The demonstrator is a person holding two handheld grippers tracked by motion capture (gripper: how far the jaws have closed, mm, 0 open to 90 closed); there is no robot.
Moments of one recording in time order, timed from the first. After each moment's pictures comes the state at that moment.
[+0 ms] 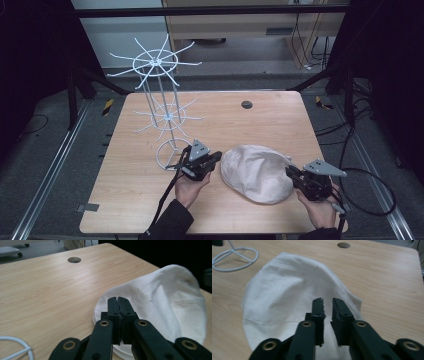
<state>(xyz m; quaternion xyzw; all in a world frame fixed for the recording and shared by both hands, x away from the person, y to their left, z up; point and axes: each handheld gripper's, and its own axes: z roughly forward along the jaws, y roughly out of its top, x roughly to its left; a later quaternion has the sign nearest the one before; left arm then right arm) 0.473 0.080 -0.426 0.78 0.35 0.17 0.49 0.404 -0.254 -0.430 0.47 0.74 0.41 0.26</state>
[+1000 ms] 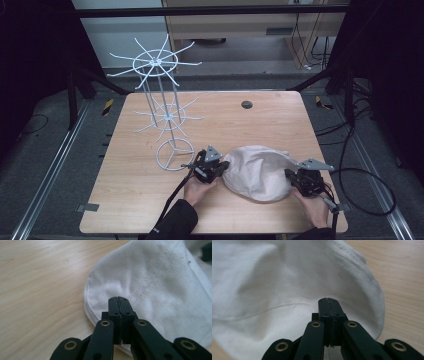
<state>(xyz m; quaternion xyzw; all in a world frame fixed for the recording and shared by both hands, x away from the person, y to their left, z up) 0.485 0.059 -0.479 0.83 0.33 0.12 0.44 0.433 -0.259 -0.469 0.51 0.75 0.36 0.23</state>
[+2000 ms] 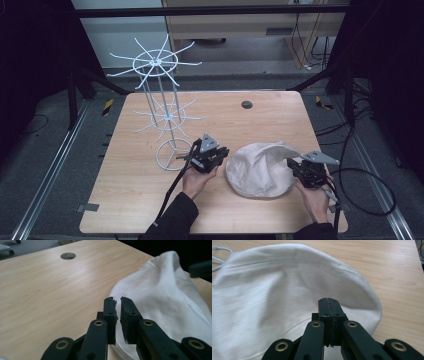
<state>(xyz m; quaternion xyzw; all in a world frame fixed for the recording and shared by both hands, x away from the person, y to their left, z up) 0.509 0.058 -0.436 0.80 0.33 0.17 0.47 0.443 -0.265 -0.455 0.51 0.72 0.40 0.26</state>
